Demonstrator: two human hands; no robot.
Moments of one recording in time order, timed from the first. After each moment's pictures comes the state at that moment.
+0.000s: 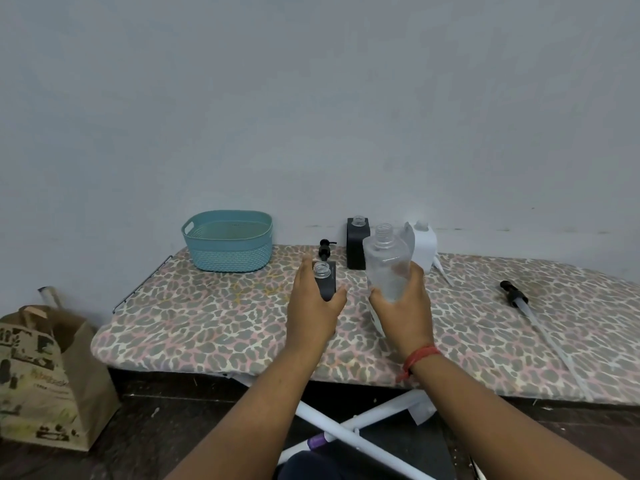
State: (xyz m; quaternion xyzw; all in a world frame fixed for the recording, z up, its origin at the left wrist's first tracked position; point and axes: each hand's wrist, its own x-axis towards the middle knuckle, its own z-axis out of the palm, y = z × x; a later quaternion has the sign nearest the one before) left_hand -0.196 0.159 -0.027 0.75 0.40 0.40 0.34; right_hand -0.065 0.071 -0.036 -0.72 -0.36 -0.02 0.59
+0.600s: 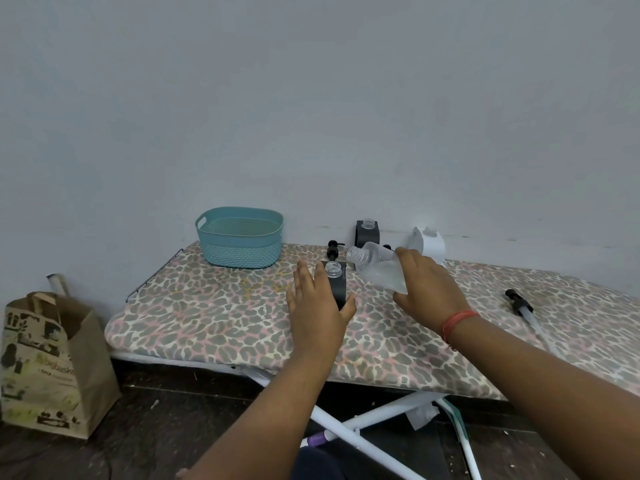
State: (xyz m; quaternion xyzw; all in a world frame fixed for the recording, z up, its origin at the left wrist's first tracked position) left_hand -0.202 0.153 -0.036 0.81 0.46 0.33 0.15; right_hand -0.024 0.064 0.011 -0.78 -0.58 -0.20 0.14
